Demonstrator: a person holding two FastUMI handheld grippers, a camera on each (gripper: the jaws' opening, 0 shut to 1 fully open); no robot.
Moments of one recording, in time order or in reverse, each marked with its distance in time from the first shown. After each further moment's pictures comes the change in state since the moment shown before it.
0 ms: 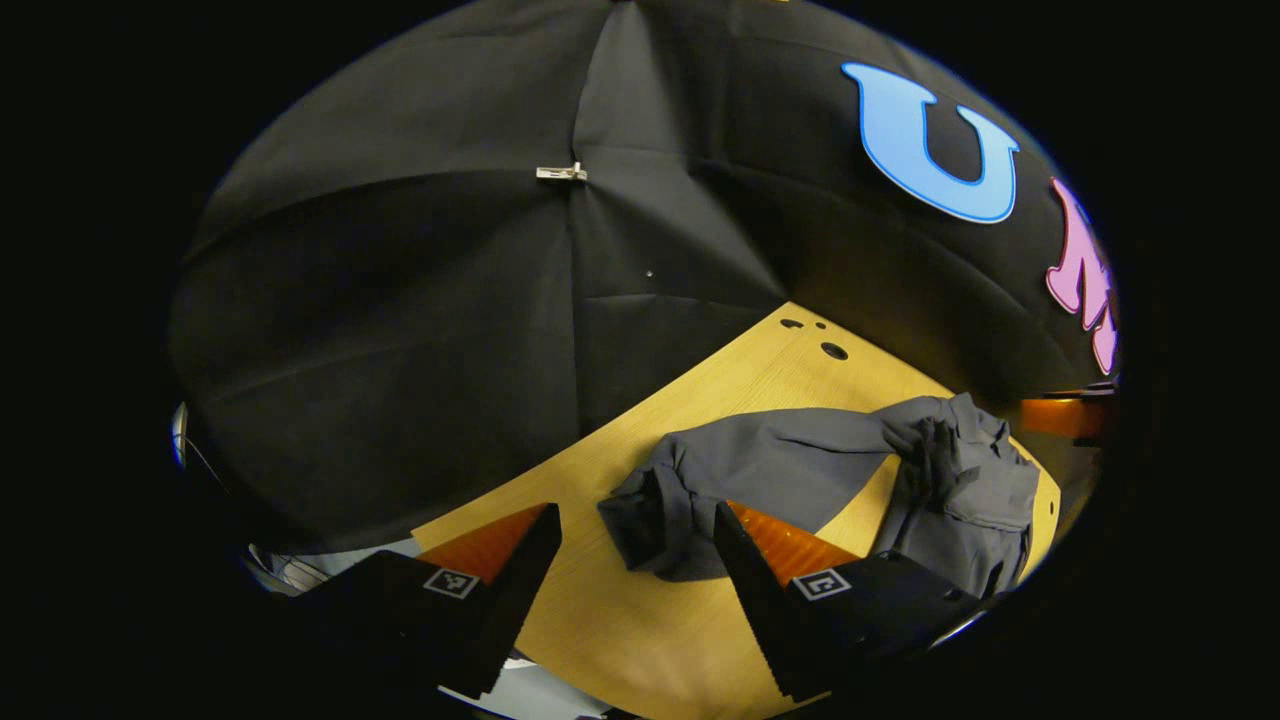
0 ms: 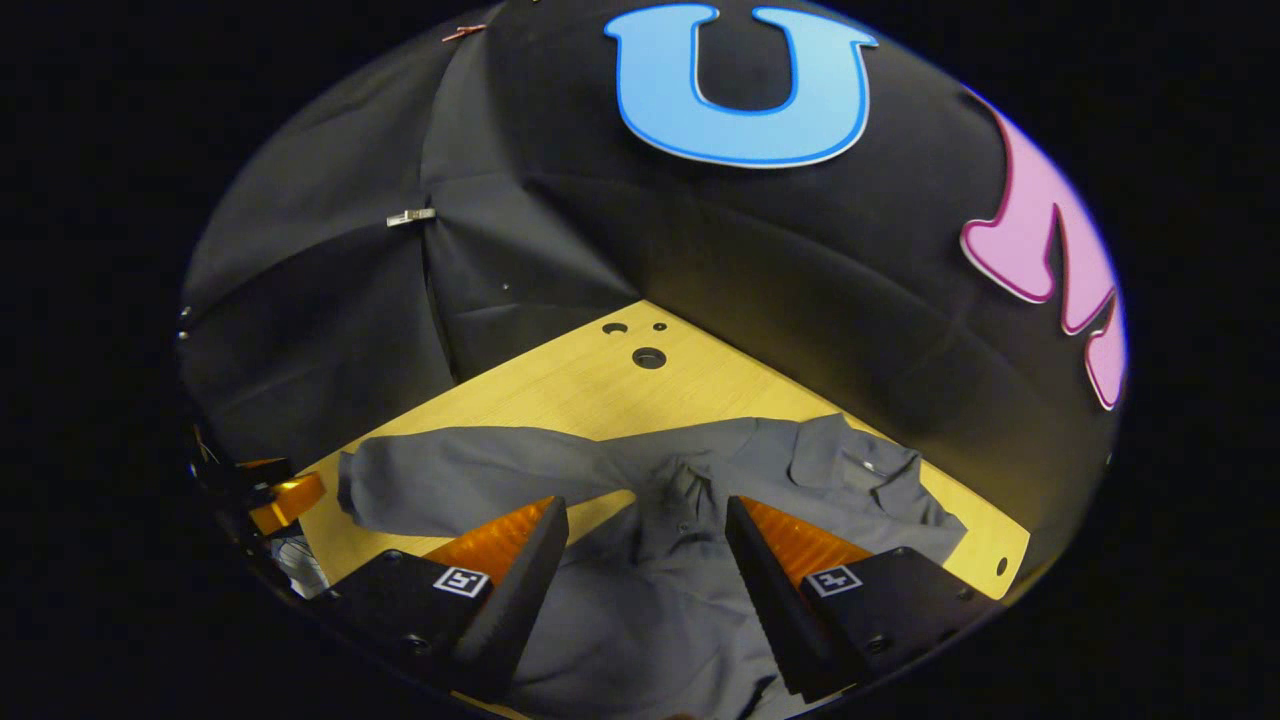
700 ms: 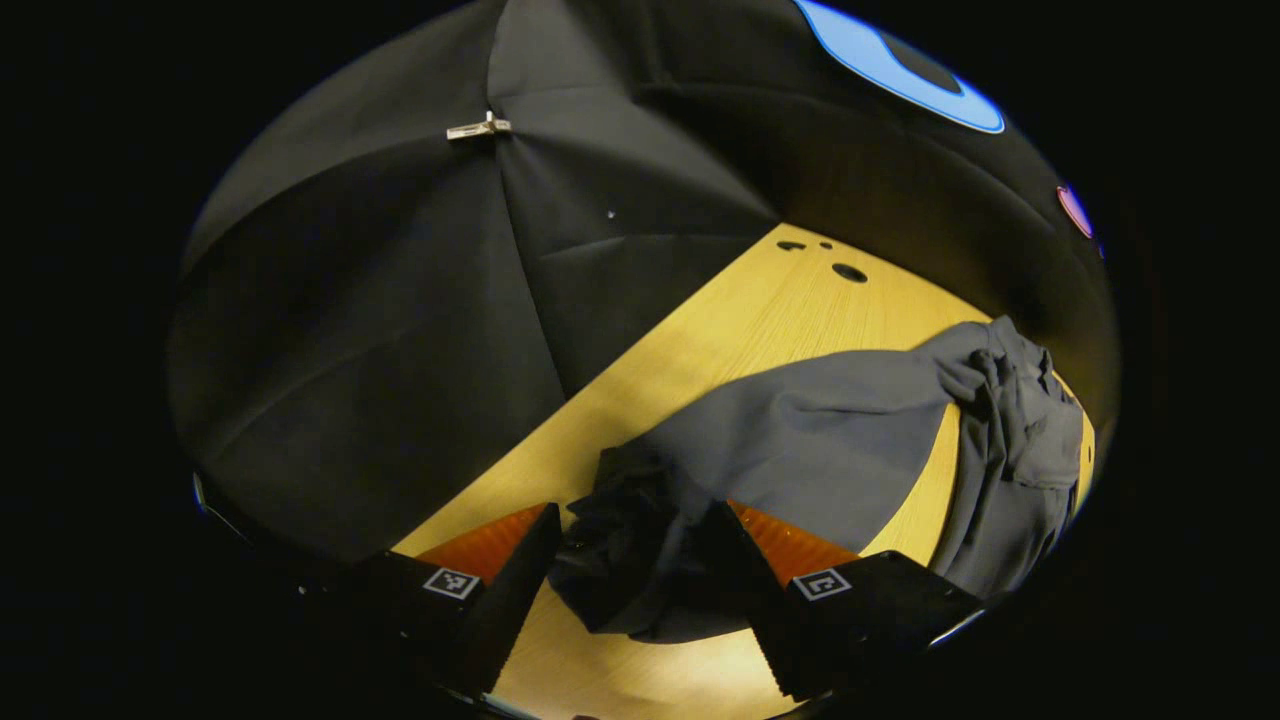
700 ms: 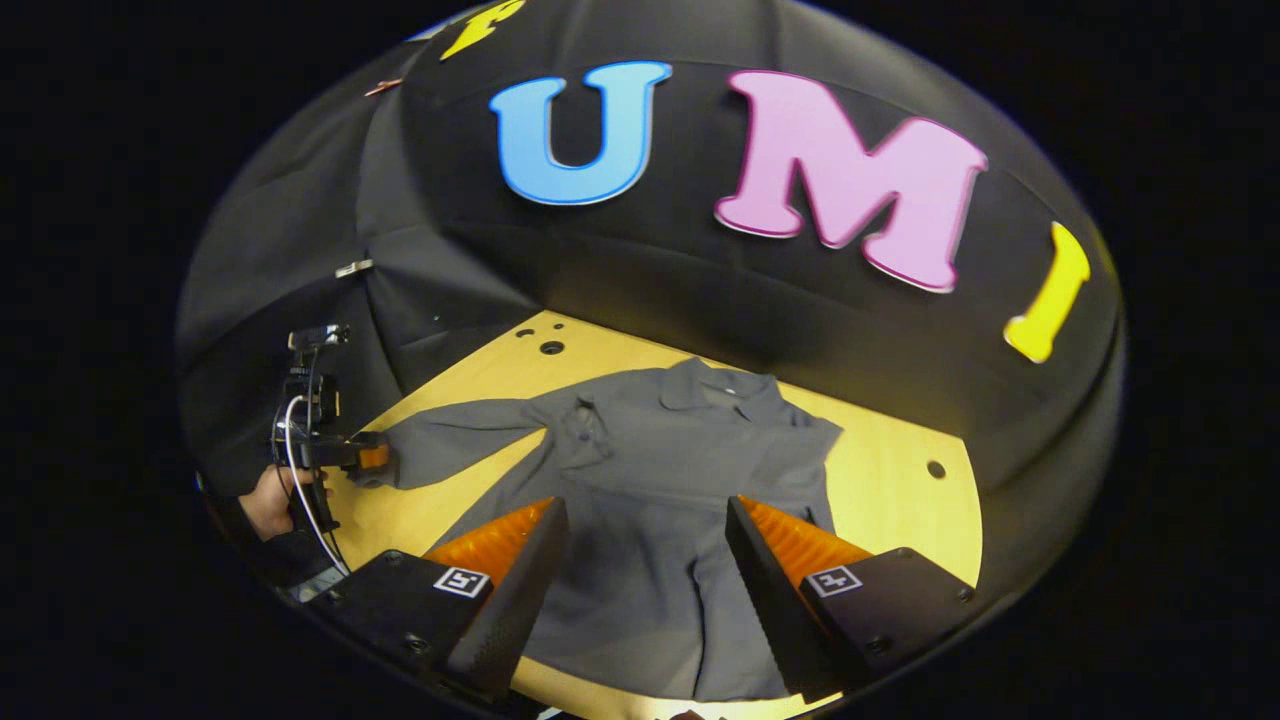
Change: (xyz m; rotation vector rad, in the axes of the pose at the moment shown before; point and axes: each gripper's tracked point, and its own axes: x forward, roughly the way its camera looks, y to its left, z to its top) left arm 0.084 -0.019 -0.028 0.159 0.185 0.028; right arm -0.195 -0.071 -0.093 0.211 -0.043 -0.257
